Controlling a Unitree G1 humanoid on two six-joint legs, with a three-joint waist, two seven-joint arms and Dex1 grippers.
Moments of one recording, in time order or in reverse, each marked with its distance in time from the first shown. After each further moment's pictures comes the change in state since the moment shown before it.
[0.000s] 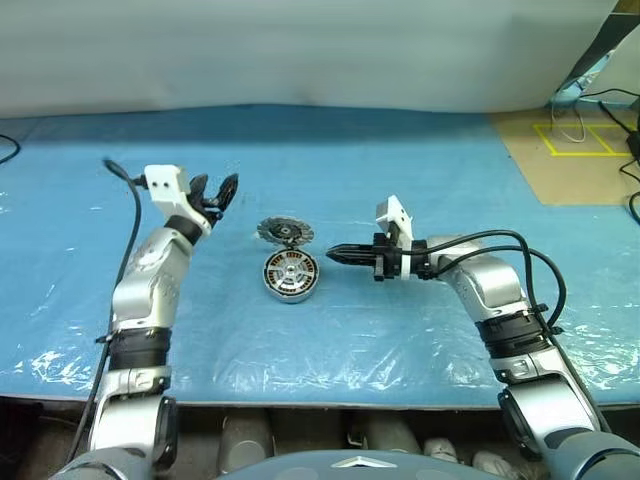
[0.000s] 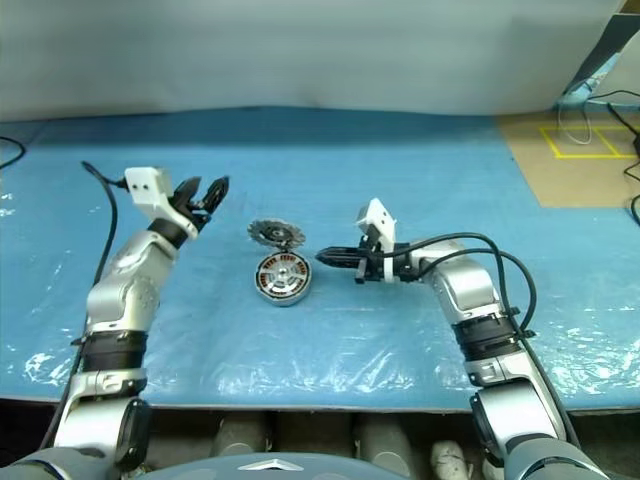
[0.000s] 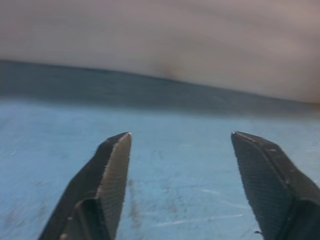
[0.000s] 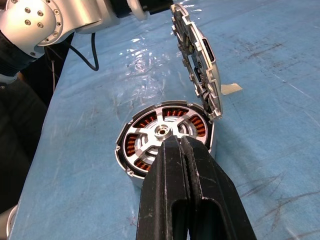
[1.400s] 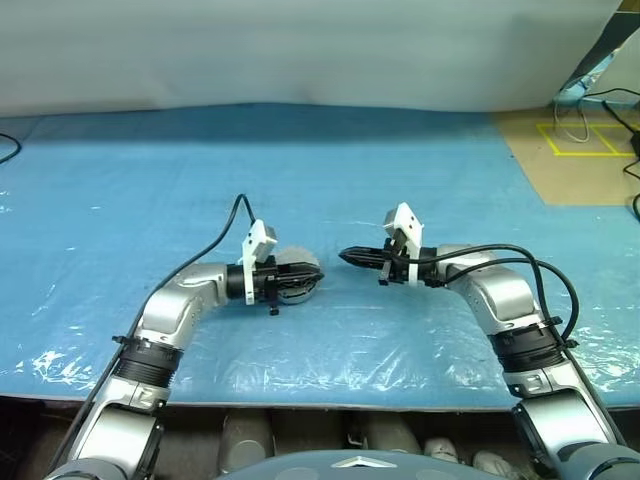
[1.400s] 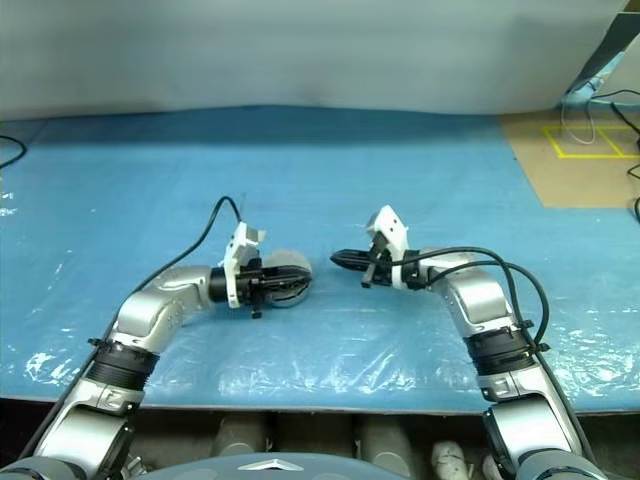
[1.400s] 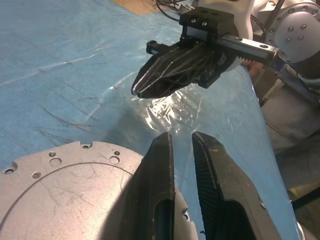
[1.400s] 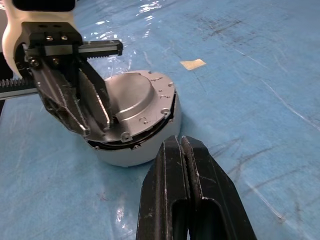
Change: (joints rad) left arm 0.144 0.126 -0.347 -0.124 -0.036 0.237 -0.749; right arm 0.061 -0.055 -0.008 -0.034 -0.010 -0.007 -0.110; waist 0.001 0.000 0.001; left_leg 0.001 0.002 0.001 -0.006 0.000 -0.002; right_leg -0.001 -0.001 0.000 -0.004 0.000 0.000
